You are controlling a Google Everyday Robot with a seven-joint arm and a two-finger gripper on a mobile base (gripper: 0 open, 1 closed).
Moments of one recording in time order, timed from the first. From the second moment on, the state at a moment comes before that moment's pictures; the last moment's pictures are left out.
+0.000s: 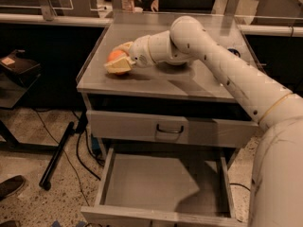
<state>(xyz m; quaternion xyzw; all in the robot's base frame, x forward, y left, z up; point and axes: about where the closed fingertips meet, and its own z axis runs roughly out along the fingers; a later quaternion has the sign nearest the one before) 0.716 0.115 0.853 -0.54 0.63 0.31 0.46</state>
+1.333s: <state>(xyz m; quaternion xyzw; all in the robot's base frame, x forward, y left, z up) 0.716 0.115 0.855 -0.54 0.63 0.31 0.46</state>
